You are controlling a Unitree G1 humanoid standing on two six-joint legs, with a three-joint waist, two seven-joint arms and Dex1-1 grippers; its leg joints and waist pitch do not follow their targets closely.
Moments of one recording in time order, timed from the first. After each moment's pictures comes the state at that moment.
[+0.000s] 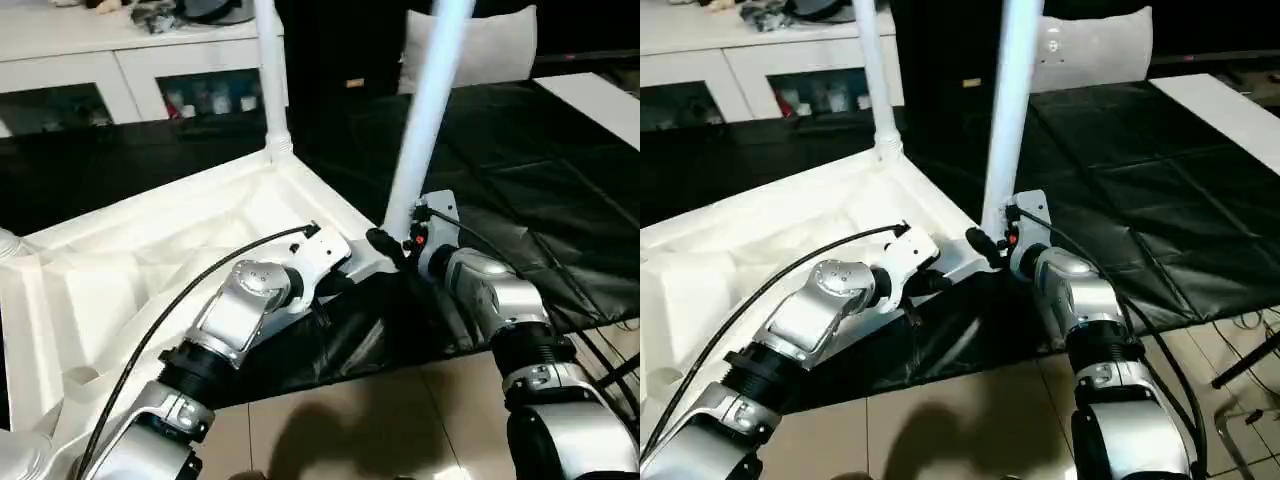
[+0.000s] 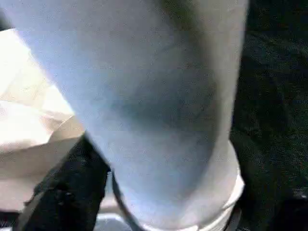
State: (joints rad) left arm -0.57 0.16 -0.33 0.37 0.10 0.47 -0.74; right arm -0.64 -0.17 -0.04 0.71 0.16 0.32 0.55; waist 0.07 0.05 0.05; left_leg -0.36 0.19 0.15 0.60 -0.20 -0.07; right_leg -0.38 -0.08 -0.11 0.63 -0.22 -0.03
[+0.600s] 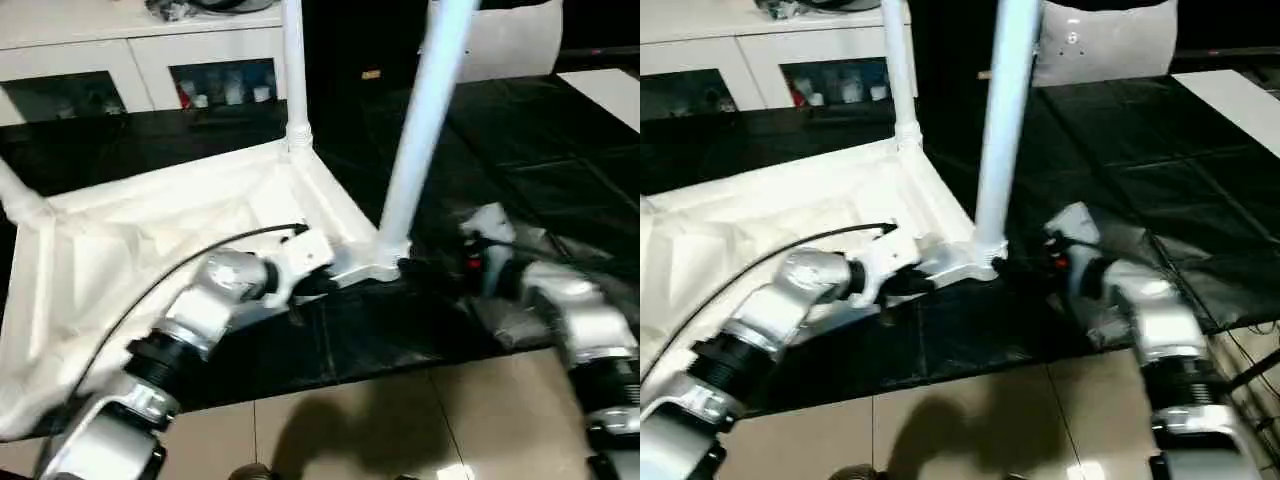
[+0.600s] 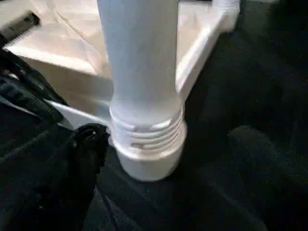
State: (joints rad) left arm -0.60 0.34 -0.38 0.42 0.10 0.24 -0.96; right arm -0.47 -0.48 0.01 0.47 0.20 0.14 1.04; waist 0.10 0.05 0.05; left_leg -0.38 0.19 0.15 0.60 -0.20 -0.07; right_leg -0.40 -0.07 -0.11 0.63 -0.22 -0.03
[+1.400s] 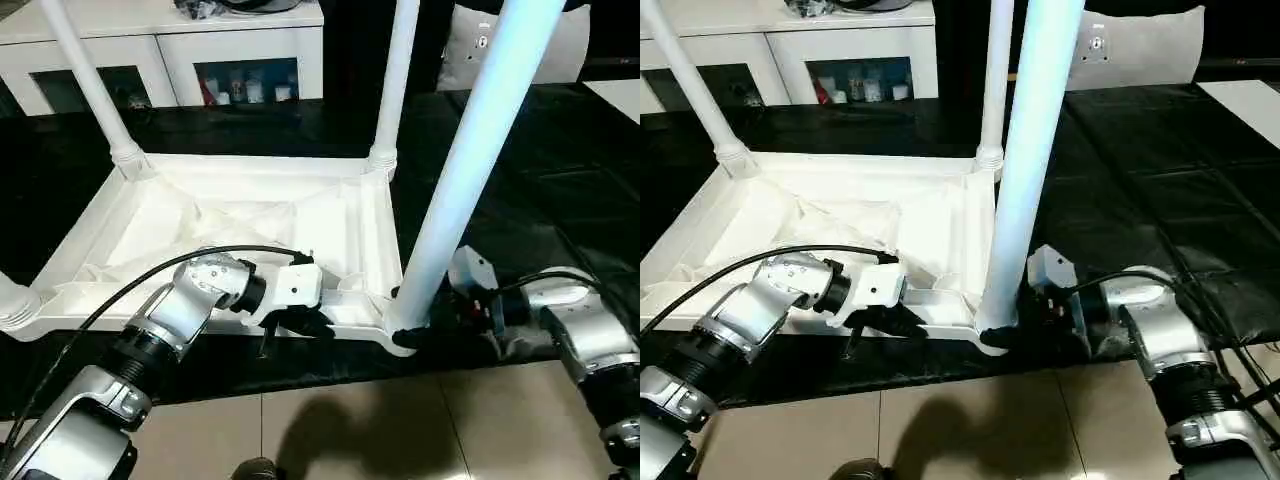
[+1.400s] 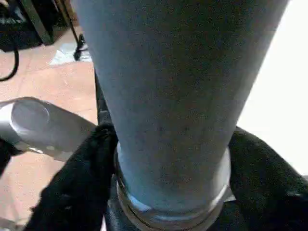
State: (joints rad) left arm -0.60 0.43 -0.46 0.44 0.04 0.01 -1.31; right arm -0.44 -0.53 0.19 0.48 0.21 0.02 1.43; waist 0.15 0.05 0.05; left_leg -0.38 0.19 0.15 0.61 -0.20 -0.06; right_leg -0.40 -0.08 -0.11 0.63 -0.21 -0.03
